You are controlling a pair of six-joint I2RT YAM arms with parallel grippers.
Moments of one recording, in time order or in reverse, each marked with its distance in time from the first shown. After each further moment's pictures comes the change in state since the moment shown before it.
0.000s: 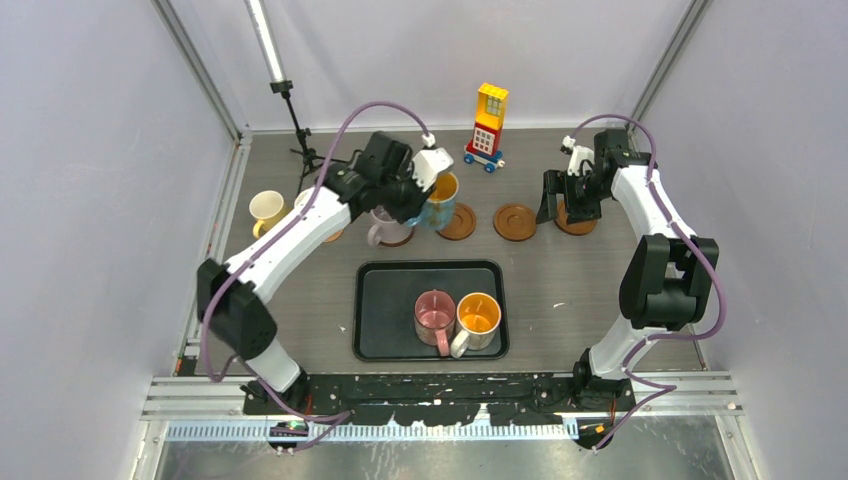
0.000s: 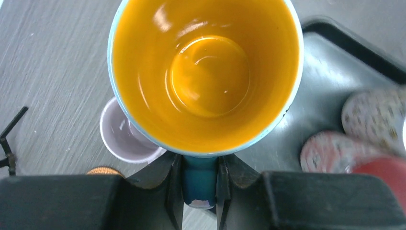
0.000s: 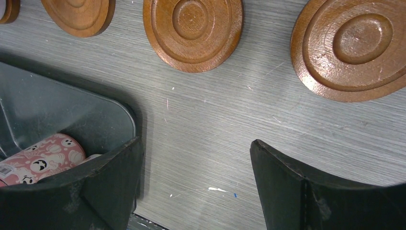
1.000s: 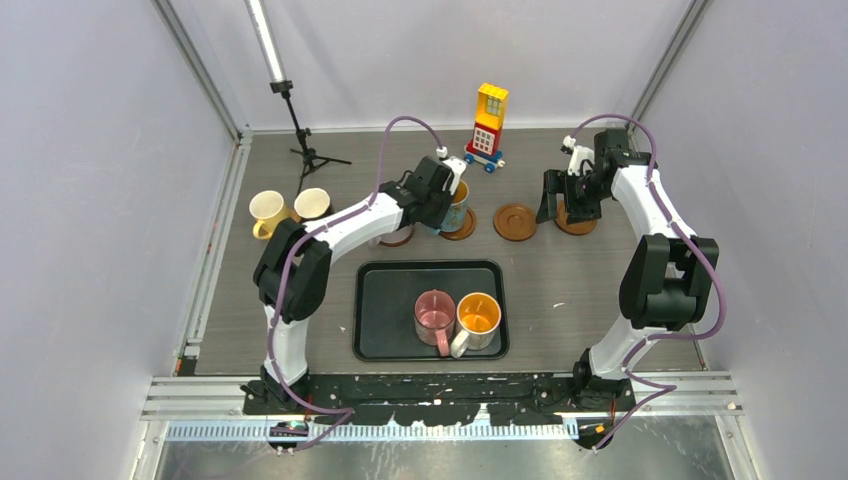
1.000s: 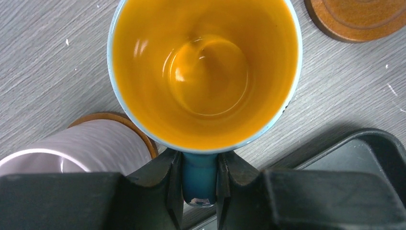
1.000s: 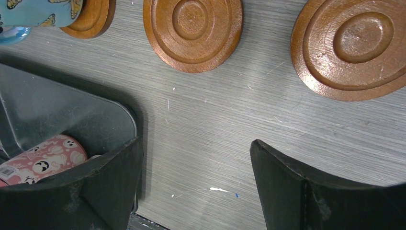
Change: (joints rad) left arm -0.074 0.380 0.004 0.364 -0.310 -0.460; right arm 0.000 0.000 0.000 0.001 0.001 0.013
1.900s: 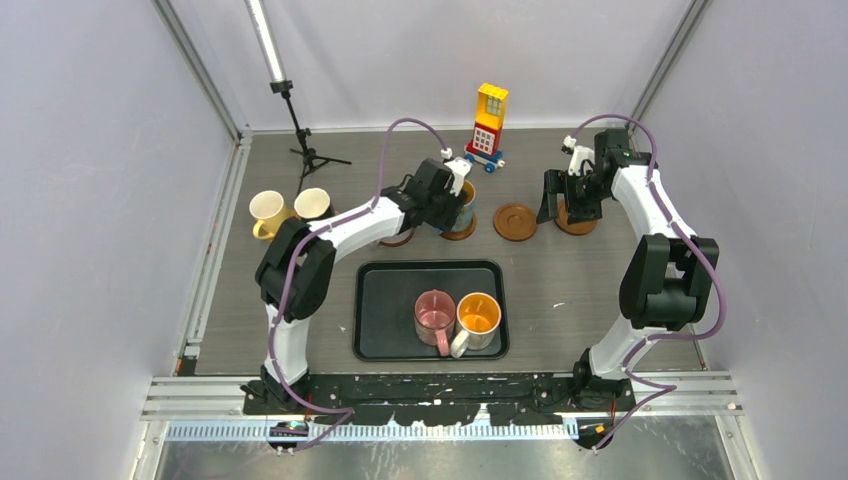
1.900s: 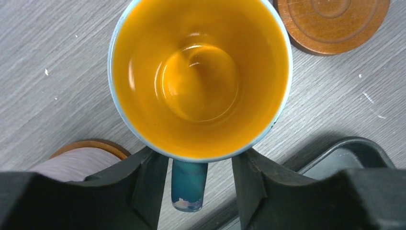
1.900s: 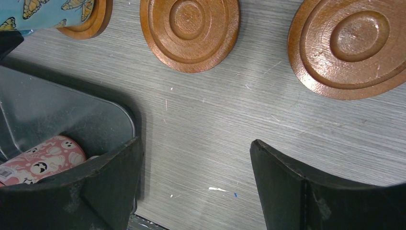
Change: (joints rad) left arm 0.000 0.021 -0.038 0.125 0.066 0.020; right arm -0.002 0.000 0.000 0.000 0.008 0.000
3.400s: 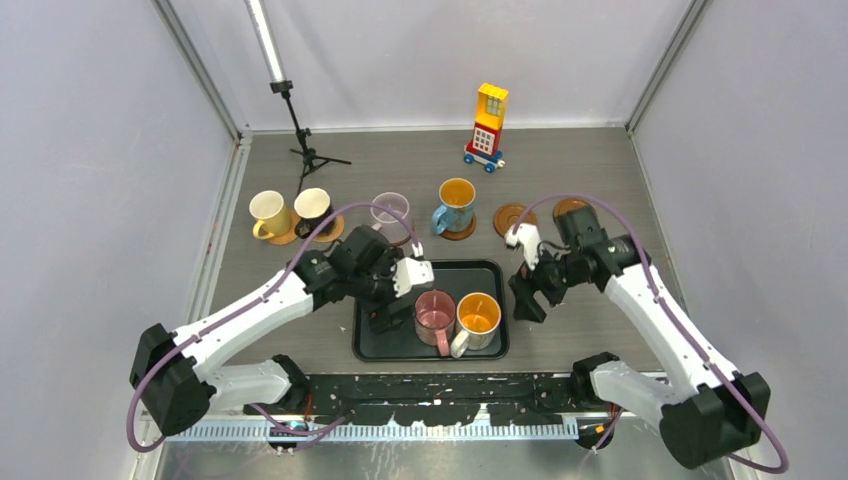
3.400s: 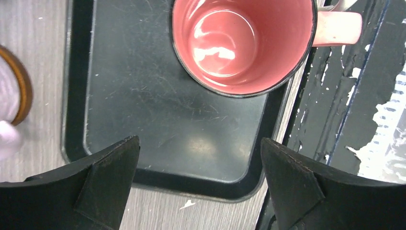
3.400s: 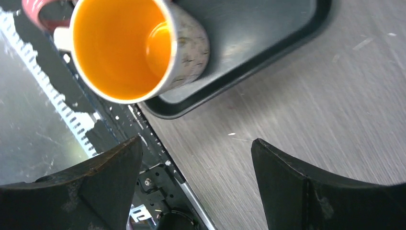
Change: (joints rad) left arm -0.076 -0.818 -0.568 -0.481 0.387 0.539; right arm 0.344 -0.640 -0.481 -0.146 -0.153 -0.395
